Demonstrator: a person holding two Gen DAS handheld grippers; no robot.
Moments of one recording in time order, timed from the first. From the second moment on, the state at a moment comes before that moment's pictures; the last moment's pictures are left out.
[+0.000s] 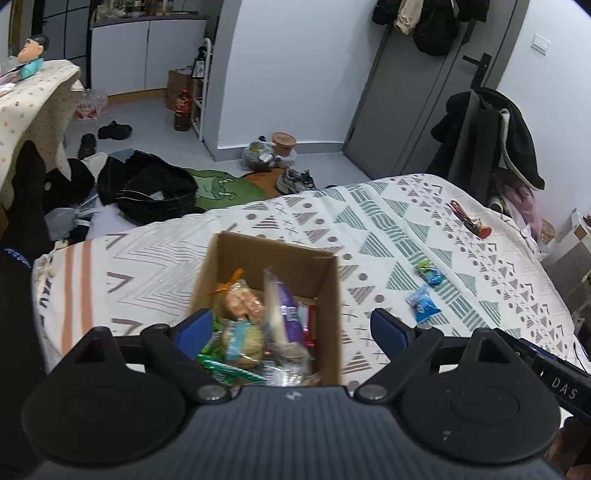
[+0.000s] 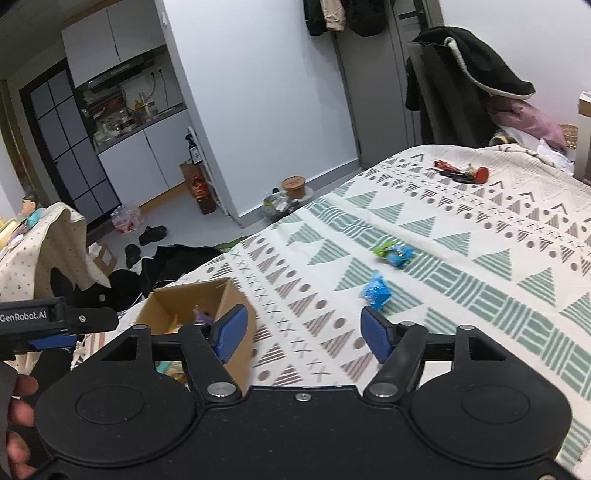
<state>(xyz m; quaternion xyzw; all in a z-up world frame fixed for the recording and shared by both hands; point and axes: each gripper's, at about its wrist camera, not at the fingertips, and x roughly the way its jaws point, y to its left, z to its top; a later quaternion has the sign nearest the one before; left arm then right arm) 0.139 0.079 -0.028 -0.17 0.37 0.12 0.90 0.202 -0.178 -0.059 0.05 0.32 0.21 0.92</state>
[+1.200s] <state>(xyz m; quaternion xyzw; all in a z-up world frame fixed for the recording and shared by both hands) 0.259 -0.056 -0.071 -0.10 0.40 0.07 0.91 0.289 -0.276 -0.118 0.09 0.33 0.17 0.92</state>
